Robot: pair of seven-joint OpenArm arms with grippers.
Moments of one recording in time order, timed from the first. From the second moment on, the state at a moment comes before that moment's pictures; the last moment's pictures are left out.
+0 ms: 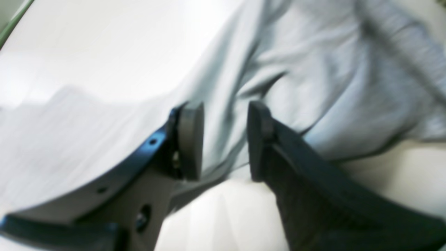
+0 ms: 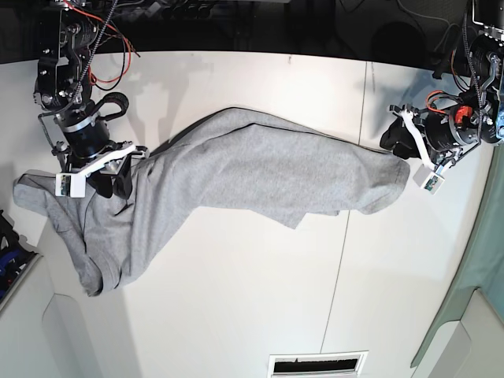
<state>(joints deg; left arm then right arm) 10.3 -30.7 -4.6 84.9 -34.5 -31.6 43.9 -8.6 7.4 7.8 87.4 18.2 13.1 -20.7</state>
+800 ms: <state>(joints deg) 10.3 -30.8 -4.6 84.9 -36.2 -31.7 43.0 -3.5 6.5 11.3 78.7 19.2 7.4 -26.7</state>
